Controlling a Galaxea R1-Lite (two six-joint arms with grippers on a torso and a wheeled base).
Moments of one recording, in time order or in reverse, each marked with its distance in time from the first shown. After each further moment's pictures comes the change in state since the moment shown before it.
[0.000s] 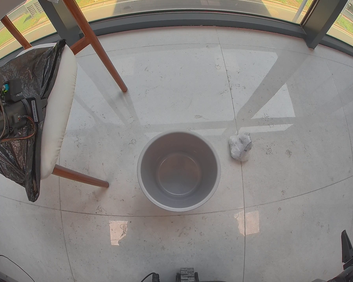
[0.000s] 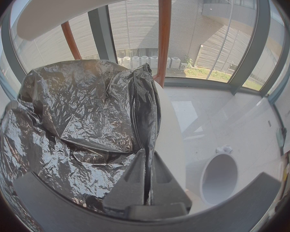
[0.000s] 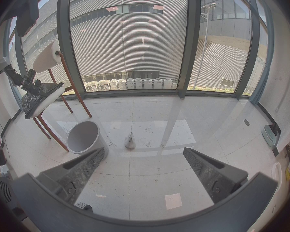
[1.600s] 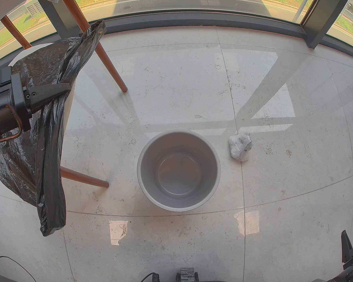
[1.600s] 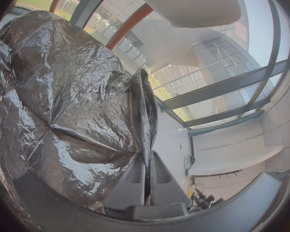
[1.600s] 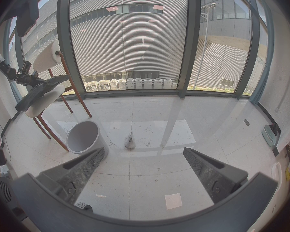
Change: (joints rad) left arm -0.082 -0.157 0.023 -0.001 -0.648 -0.602; right arm 0.000 0.000 0.000 0.000 0.000 0.000
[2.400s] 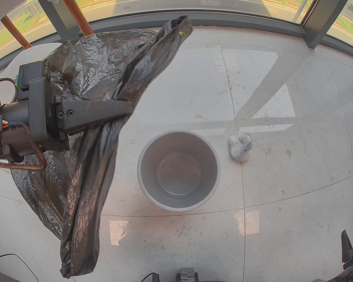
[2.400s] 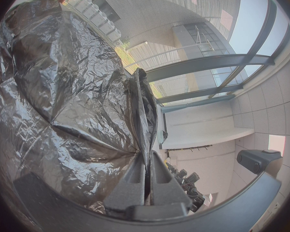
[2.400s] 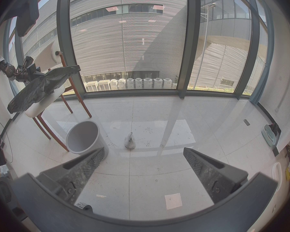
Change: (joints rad) left arm -0.414 0.017 0.003 0.004 0.013 0.000; right arm 0.000 0.000 0.000 0.000 0.000 0.000
